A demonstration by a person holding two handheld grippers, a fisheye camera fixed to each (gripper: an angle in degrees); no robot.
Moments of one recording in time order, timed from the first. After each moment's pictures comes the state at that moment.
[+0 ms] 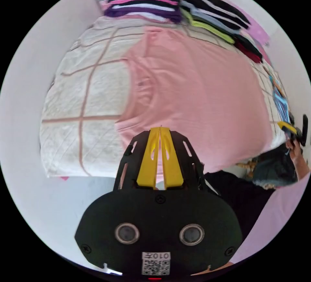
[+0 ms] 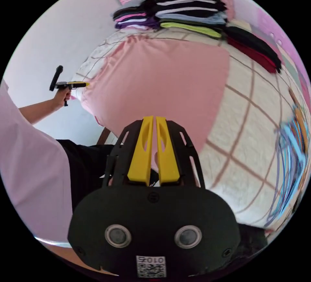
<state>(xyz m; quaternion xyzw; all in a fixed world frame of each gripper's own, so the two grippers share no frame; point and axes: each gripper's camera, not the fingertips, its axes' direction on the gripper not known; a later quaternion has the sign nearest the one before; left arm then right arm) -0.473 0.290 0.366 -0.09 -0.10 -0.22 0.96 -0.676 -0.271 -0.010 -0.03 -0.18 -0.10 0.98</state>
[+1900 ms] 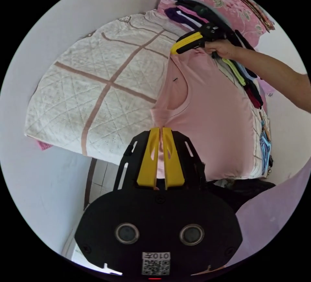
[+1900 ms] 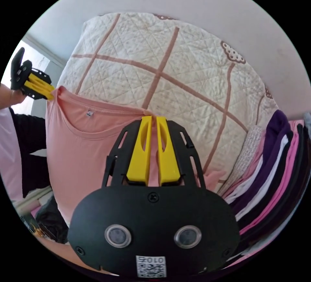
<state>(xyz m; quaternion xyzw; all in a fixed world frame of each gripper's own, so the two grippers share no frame) -0.671 0.622 0.348 0.00 -0.03 -0.38 0.93 -1.196 -0.679 -0.092 -0.07 -0.06 -0.68 0.73</state>
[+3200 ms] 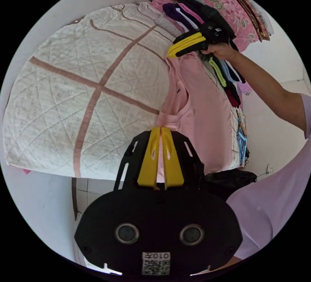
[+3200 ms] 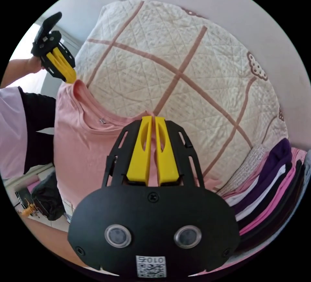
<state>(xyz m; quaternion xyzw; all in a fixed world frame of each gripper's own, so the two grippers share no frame) -0.726 0.620 0.357 0.03 0.10 -0.36 0.93 -1.195 -0.721 -0.134 -0.13 -0.07 -0.74 0.65</state>
